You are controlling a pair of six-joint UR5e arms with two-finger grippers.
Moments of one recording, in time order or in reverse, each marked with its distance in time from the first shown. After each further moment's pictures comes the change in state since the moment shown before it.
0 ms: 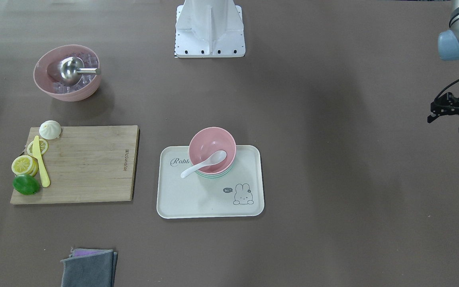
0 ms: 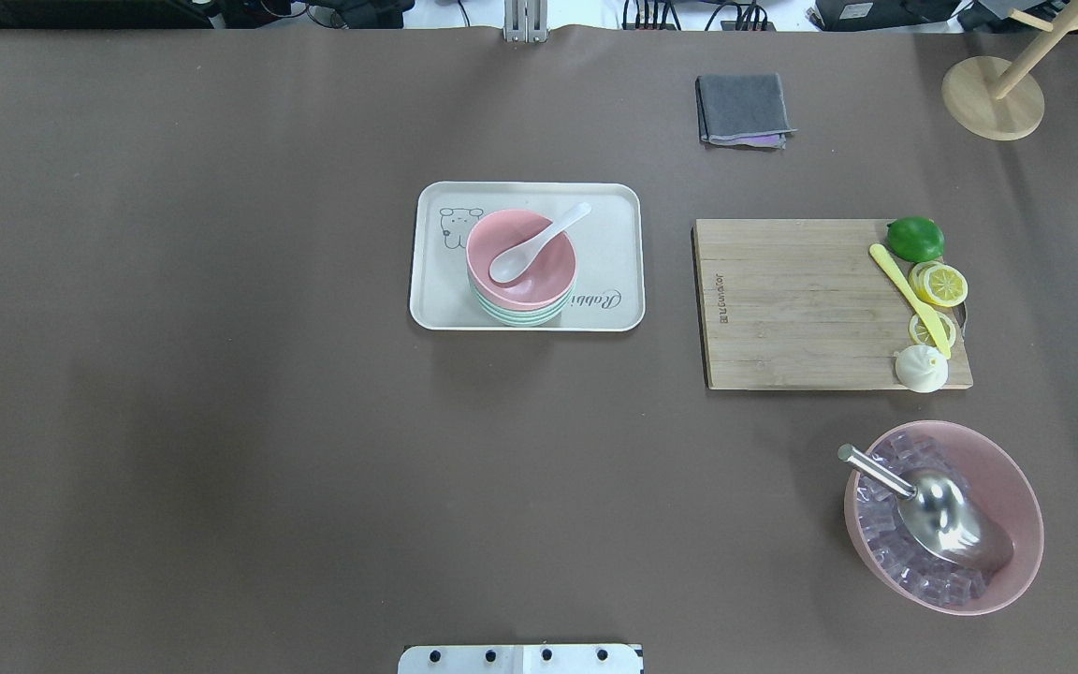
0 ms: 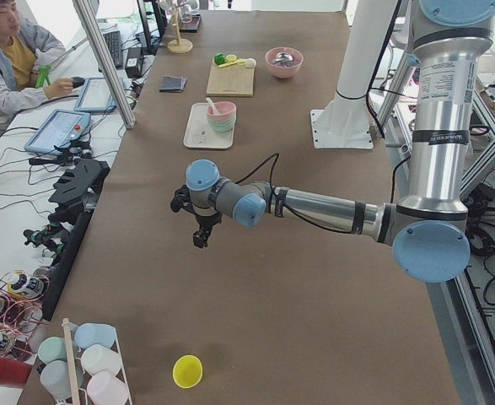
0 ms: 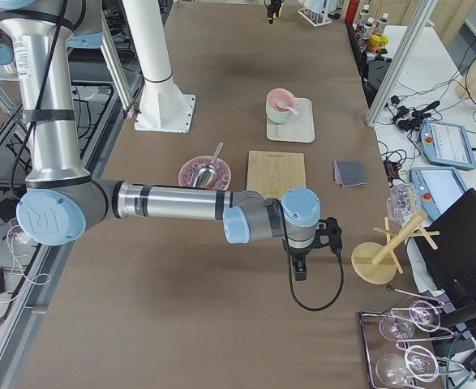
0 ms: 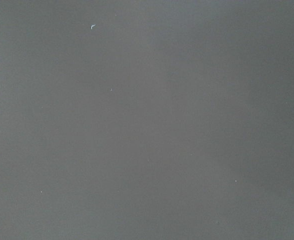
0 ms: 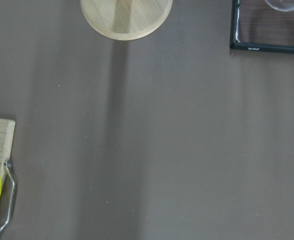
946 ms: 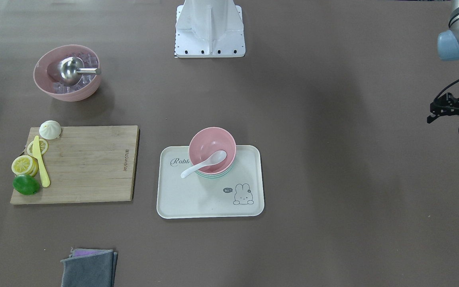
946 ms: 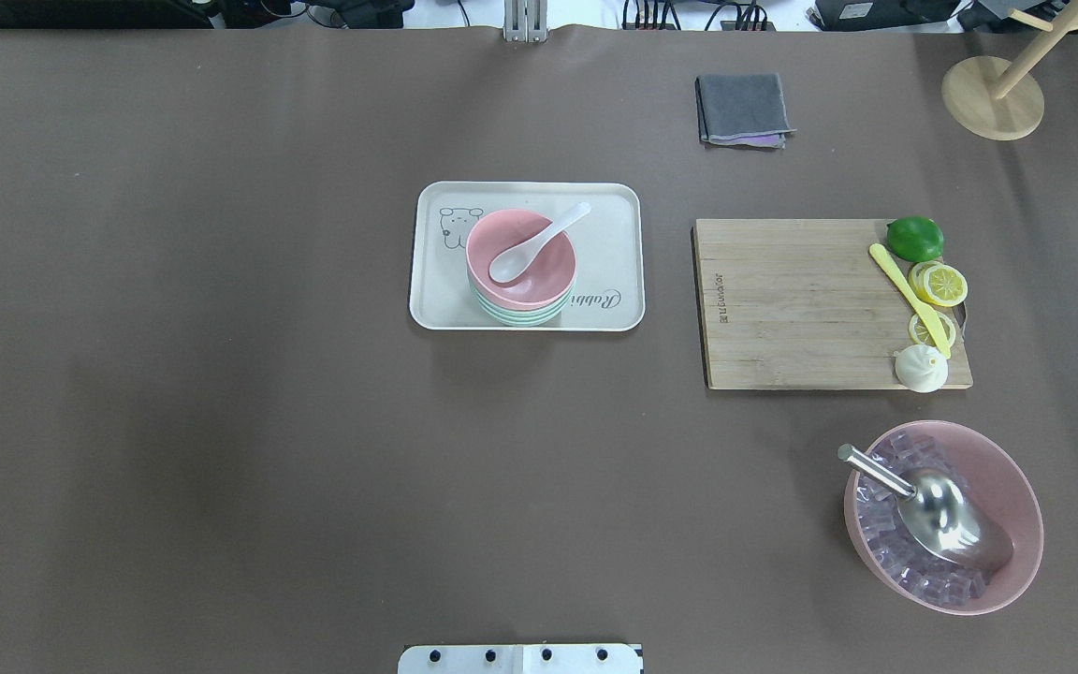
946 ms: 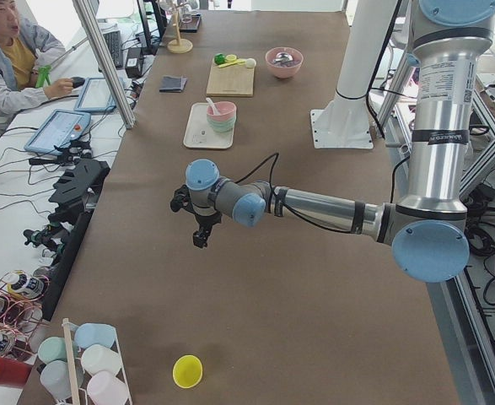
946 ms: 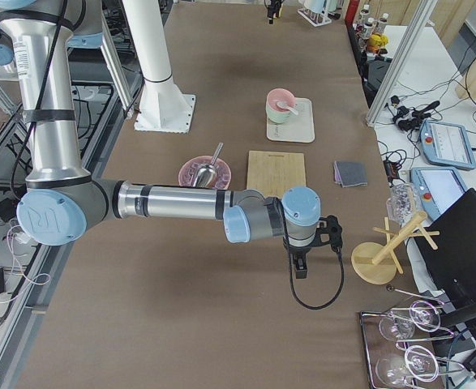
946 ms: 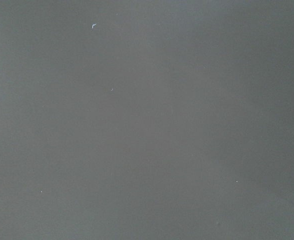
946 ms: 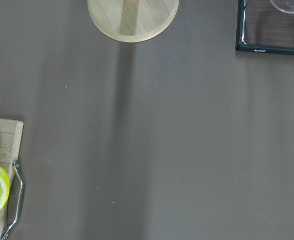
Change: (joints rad) left arm 0.001 -0.001 0.002 0.001 0.003 -0.001; right arm 0.000 -0.005 0.014 -0.001 0.011 0.002
